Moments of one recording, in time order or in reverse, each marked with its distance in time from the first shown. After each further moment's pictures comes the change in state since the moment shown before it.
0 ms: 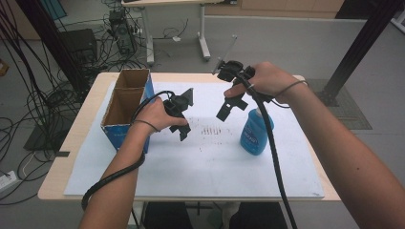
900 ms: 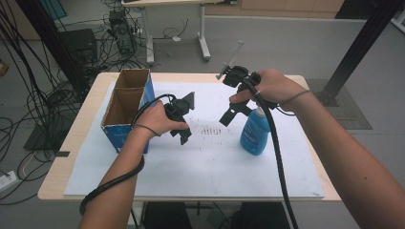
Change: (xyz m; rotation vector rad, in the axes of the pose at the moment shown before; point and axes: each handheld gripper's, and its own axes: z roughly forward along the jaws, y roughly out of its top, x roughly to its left) left arm -0.012 -0.007 0.001 0.005 0.004 0.020; right arm 0.003 -0.020 0.005 -0.041 0.016 -0.002
